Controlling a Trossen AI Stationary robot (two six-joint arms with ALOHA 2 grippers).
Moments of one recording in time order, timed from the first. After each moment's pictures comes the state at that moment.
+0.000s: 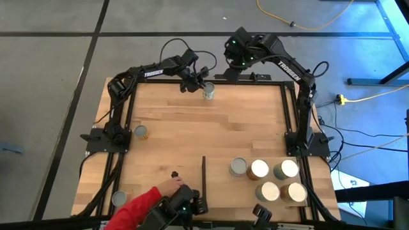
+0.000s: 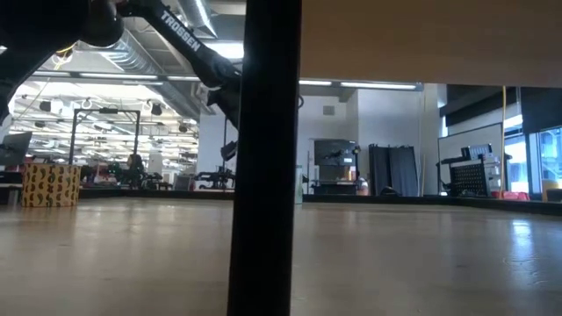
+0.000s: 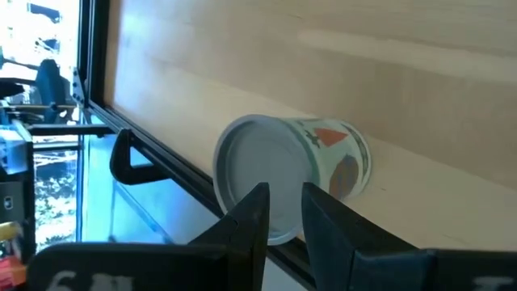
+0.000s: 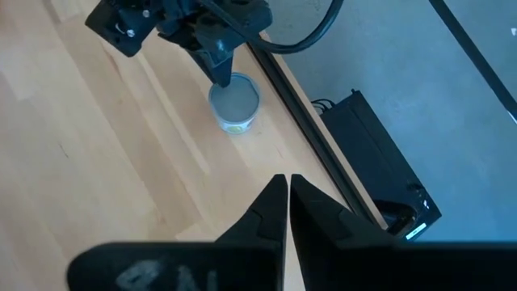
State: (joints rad) left arm 0.76 2.04 1.56 -0.45 0.49 1.92; right arm -0.58 1.96 2.34 -1.45 0.06 -0.06
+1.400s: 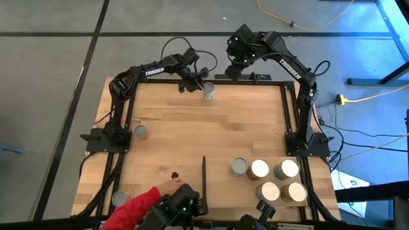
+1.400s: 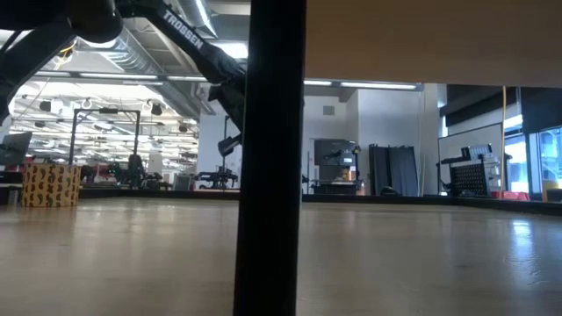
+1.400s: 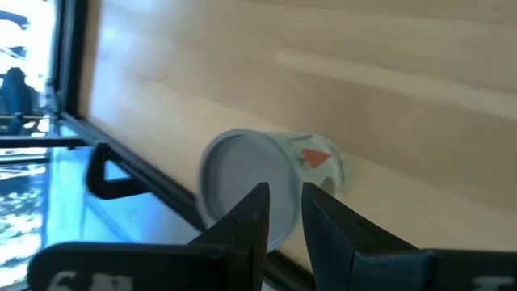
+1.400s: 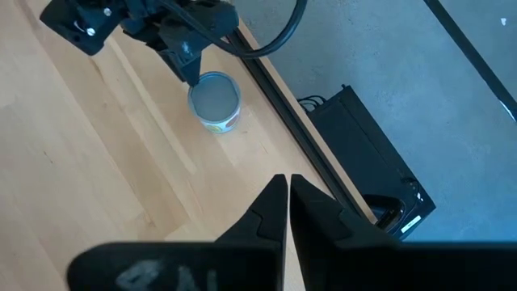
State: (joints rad) left arm 0.76 2.07 1.64 -0.61 0.51 1.94; right arm -0.62 1.96 2.34 -1.45 0.06 -0.07
